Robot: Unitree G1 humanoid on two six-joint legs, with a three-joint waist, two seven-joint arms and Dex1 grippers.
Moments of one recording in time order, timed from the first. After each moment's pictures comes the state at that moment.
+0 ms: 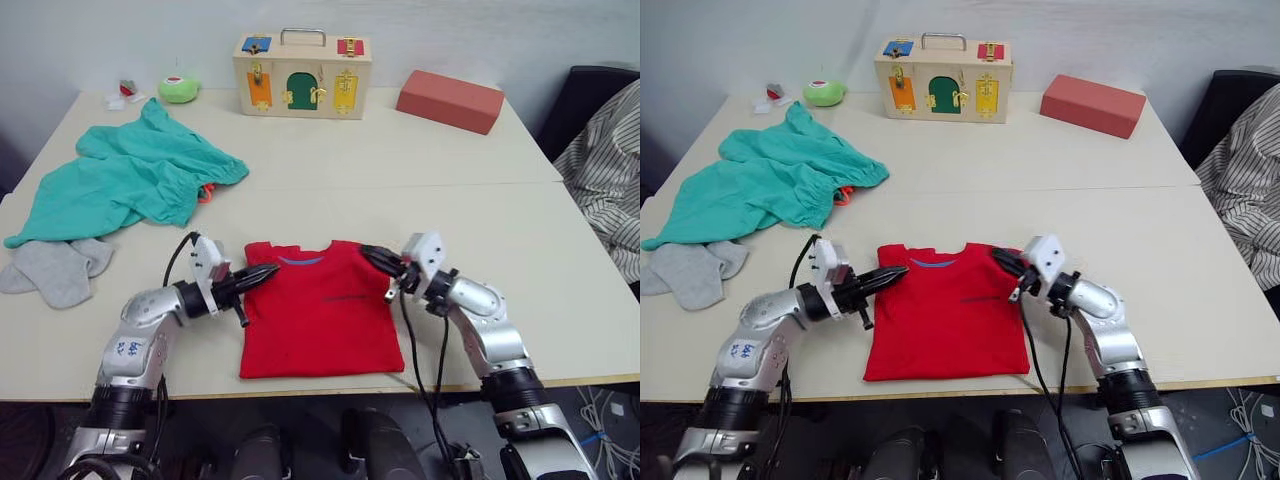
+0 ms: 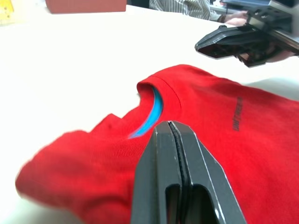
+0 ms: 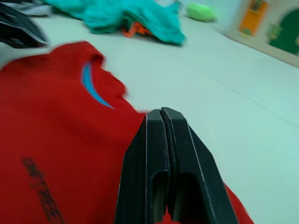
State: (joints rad) left arm -0.31 0.50 0.02 0.06 -0.39 0.19 -0.87; right arm -0.43 -0.34 0.14 0.20 0.19 -0.11 0.82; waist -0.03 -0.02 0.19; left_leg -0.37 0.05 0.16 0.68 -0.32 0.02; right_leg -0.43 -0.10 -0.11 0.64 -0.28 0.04
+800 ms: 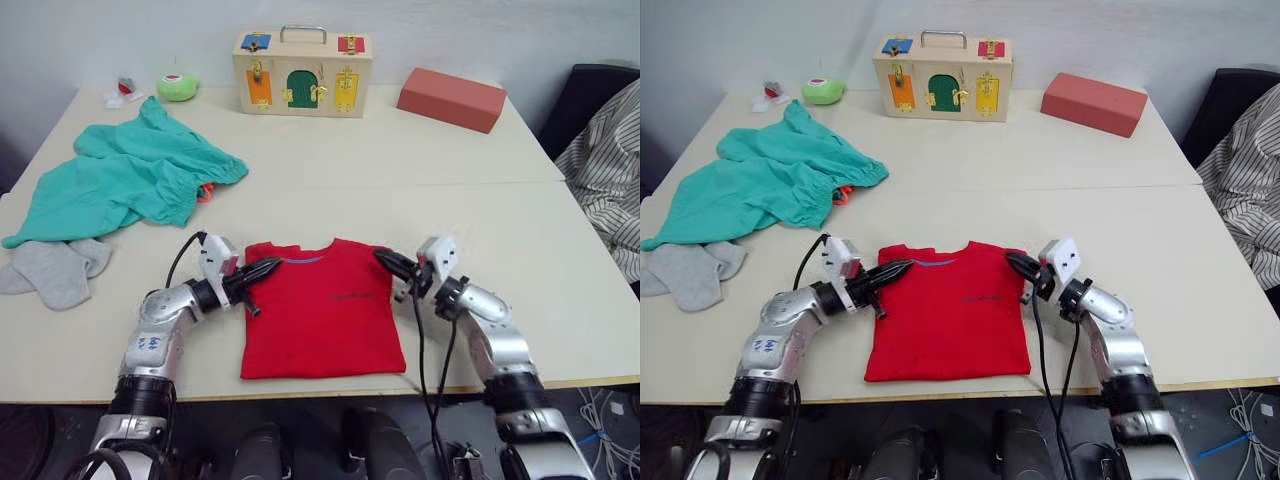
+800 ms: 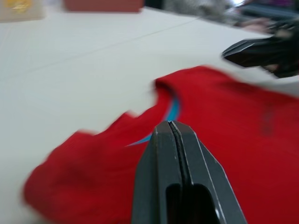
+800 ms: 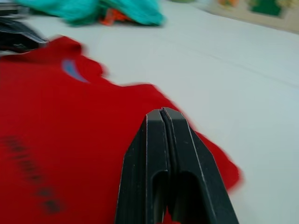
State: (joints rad) left arm -0.26 0.49 0.05 0.02 -0.45 0.17 -0.95; right arm -0.27 -0.40 0.08 0.05 0.30 -0.05 0.90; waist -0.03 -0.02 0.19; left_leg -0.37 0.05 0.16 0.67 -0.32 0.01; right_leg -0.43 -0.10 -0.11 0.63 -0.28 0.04
